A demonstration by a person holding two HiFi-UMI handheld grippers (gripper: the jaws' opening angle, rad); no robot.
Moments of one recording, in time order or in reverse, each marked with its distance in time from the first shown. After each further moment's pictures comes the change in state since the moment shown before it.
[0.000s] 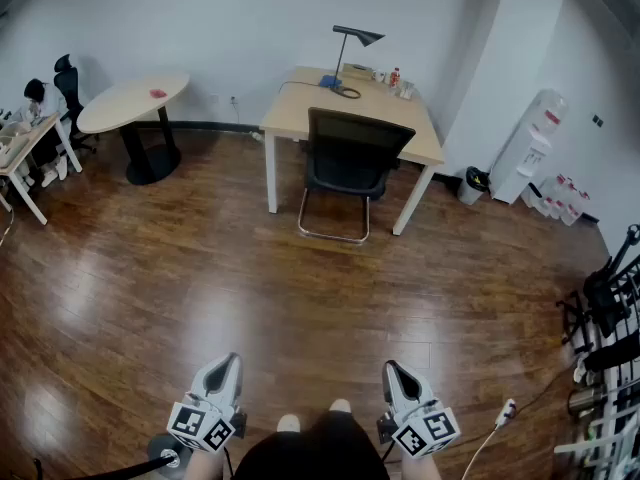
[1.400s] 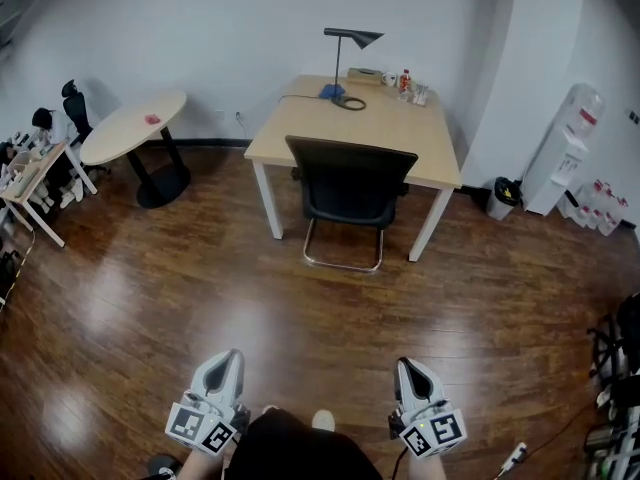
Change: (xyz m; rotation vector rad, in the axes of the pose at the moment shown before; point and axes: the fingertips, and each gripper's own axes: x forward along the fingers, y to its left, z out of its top) left arm 0.255 -0.057 0.041 0.132 -0.066 0.044; right arm 0.142 -0.233 0.072 -0.026 -0.067 0.055
